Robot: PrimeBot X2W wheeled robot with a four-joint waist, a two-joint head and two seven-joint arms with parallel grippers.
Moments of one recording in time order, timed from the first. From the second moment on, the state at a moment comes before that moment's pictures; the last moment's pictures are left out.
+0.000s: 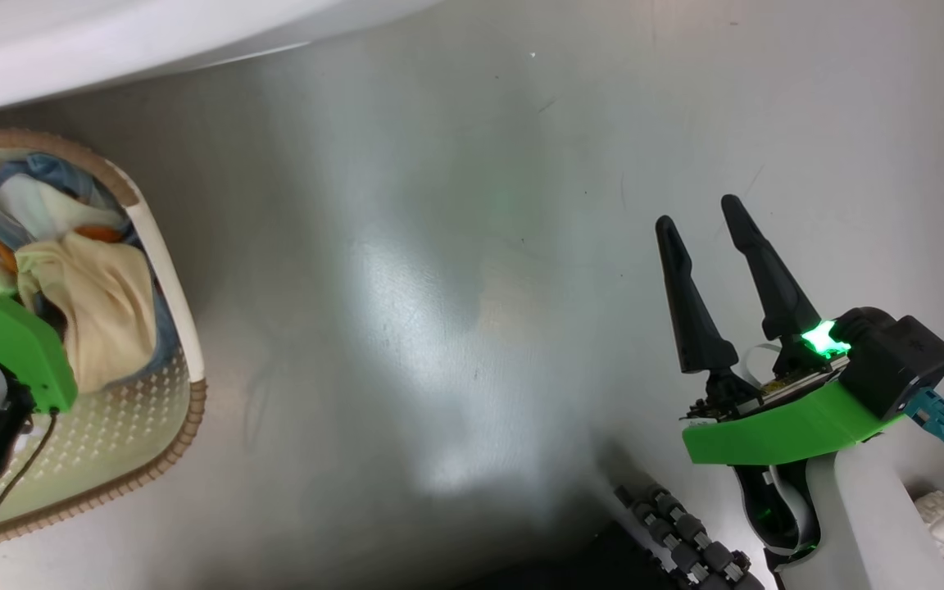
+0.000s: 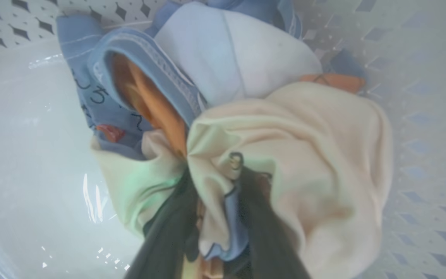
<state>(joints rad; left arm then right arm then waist) -0.93 0.48 -0.86 1.06 -0.98 -0.13 -0.05 -0.31 -0.05 0.15 -0.01 0.32 0.13 -0.26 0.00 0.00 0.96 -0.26</state>
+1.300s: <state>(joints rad) -0.63 0.37 -0.66 0.86 -0.92 -0.13 -0.25 -0.29 -0.05 0.09 0.05 0.25 0.13 -0.26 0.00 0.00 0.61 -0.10</state>
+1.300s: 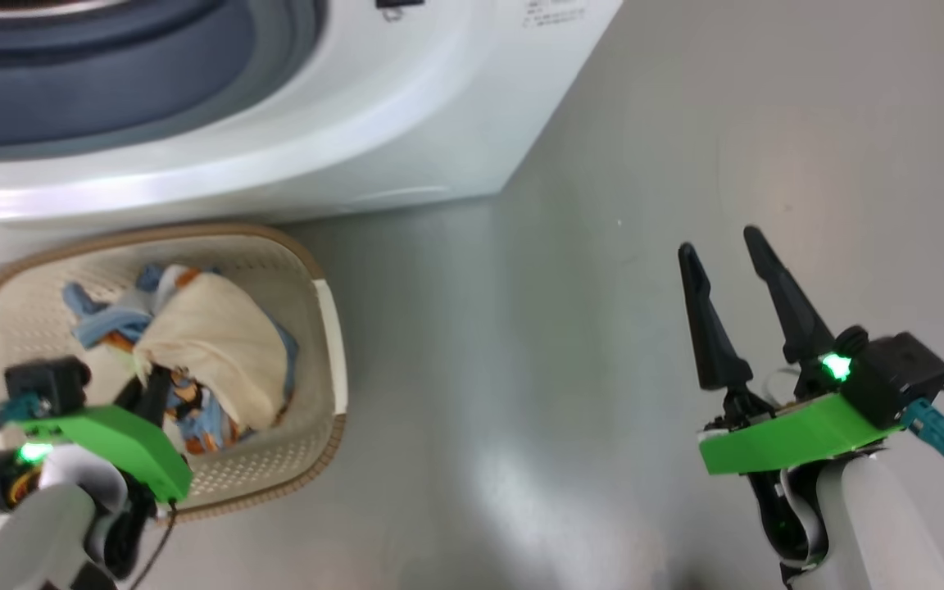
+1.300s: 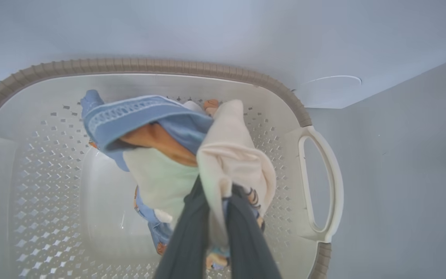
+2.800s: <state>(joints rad) -0.14 0.17 -0.05 0.26 -0.37 -0.12 -0.25 -0.11 -0.05 0.06 0.13 0.24 0.13 -0.26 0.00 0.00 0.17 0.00</state>
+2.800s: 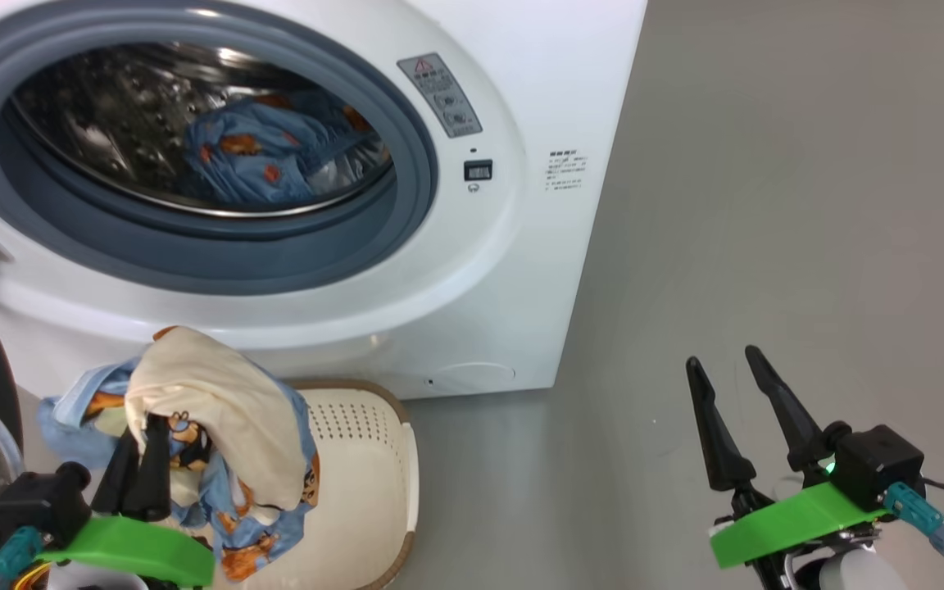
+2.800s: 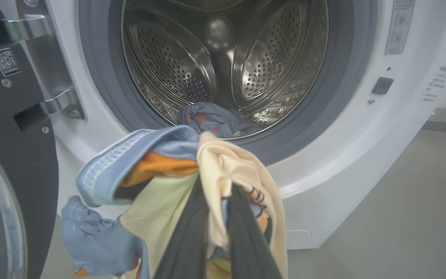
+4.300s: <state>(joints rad) 0.13 0.07 0.14 -0.07 -0.18 -0.08 -0.25 -0.01 -0.05 0.01 0.07 0.19 0.13 -0.26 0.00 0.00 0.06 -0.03</state>
